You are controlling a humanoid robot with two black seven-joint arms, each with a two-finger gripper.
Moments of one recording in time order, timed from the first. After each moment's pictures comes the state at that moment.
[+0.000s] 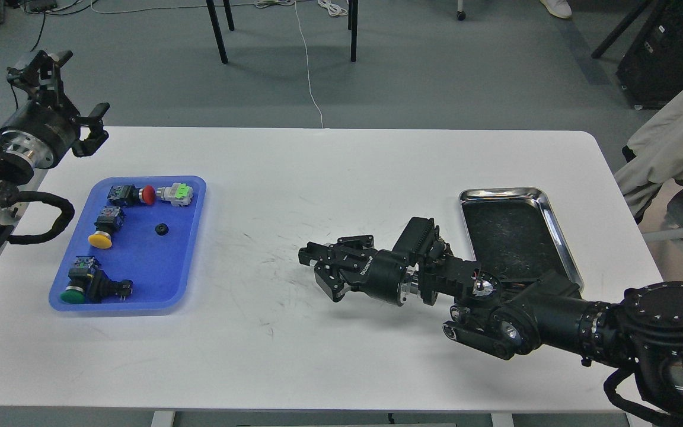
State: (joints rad) left arm -0.88 0.55 -0.47 -0.53 -0.08 -0.35 -0.29; right arm 0.87 0.00 -0.21 0.70 -1.50 -0.49 0.49
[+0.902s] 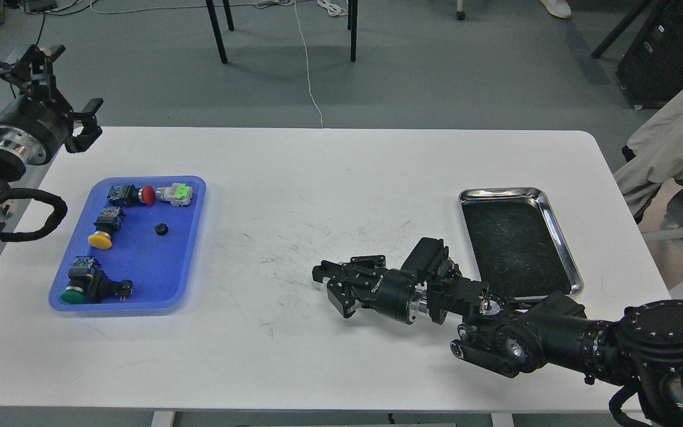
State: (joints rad) left arm -0.88 0.58 -0.47 -0.56 -0.08 -0.34 -0.29; right arm 0.82 0.00 -0.25 0.66 -1.46 -0.49 0.49
